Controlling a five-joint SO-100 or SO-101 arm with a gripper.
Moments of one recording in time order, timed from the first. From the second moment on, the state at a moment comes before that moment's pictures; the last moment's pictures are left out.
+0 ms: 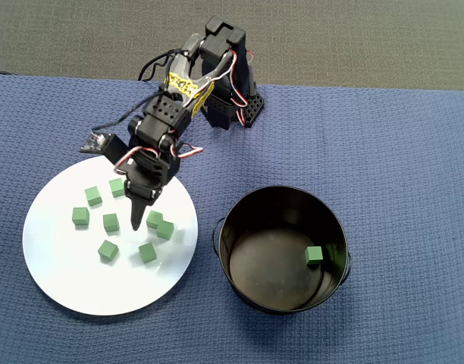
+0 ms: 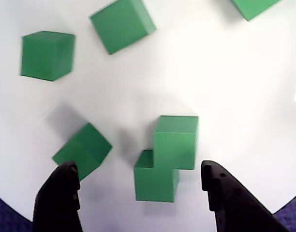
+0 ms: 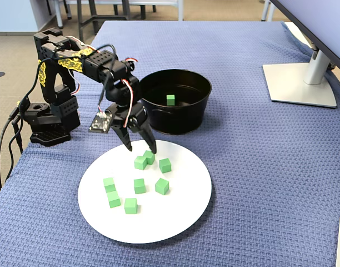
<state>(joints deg) 29.6 81.9 90.1 68.1 -14.9</state>
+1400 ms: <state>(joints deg) 24.8 72.0 88.7 63.4 -16.1</state>
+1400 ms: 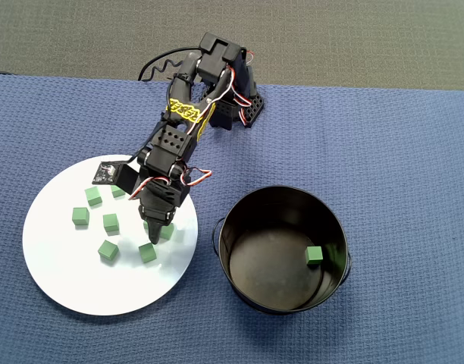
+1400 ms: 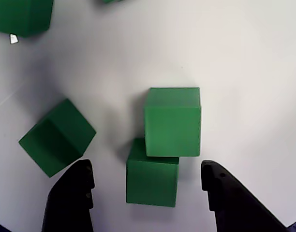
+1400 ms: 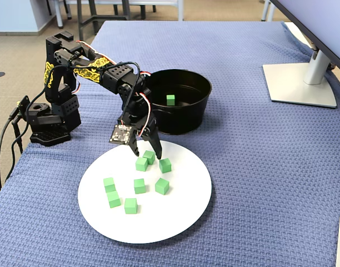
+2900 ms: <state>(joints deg) 23.6 69.6 89.0 60.2 -16.3</state>
